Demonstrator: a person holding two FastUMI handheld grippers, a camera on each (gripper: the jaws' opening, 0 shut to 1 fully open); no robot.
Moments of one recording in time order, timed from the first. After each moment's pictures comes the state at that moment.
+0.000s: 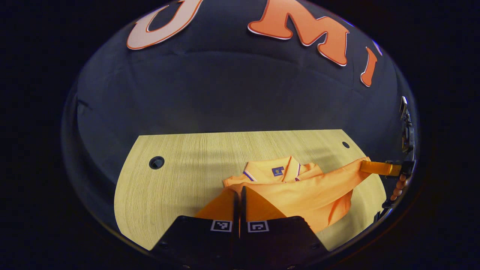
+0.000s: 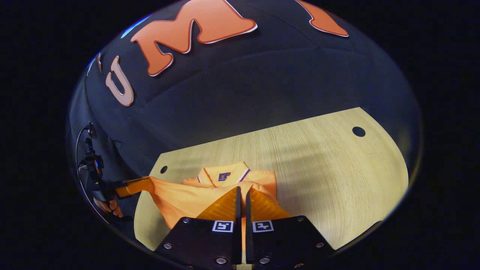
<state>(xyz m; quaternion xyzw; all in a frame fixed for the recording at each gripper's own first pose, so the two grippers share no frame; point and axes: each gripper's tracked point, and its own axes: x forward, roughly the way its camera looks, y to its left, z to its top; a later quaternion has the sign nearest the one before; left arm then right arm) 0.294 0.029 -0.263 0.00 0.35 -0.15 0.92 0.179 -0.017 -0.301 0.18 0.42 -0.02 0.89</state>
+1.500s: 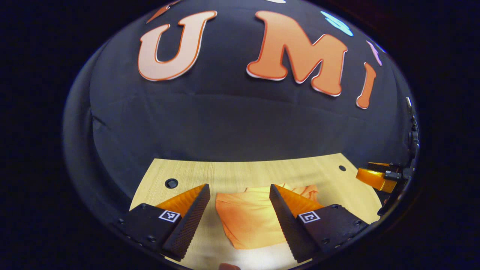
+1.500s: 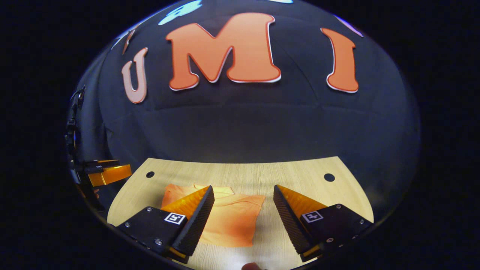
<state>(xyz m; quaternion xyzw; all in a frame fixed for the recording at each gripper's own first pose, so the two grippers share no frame) 0.257 0.042 -0.146 -0.01 0.24 -0.12 0.96 0.166 -0.016 -0.189 0.03 0.31 -0.04 0.95</state>
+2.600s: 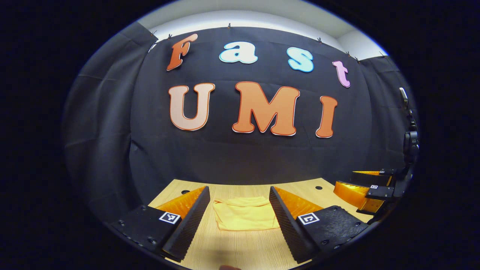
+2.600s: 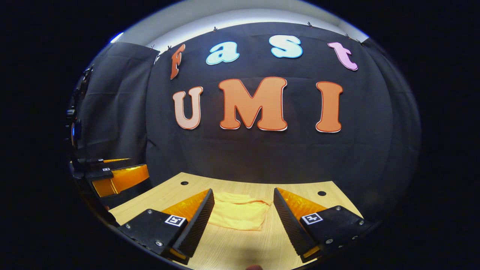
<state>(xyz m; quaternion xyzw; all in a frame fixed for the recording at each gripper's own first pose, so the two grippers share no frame) 0.002 0.021 -0.051 -0.02 0.05 -0.09 0.99 -0.008 0.029 -0.064 0.01 0.14 0.03 0.99</state>
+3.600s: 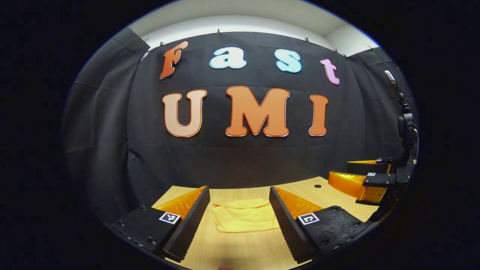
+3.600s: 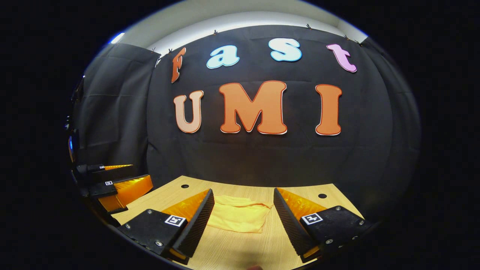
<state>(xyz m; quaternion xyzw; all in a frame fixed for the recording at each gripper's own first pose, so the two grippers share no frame) -0.011 0.008 -0.066 0.01 0.04 -0.09 0.99 -0.007 0.023 -0.061 0.02 0.14 0.03 0.99</state>
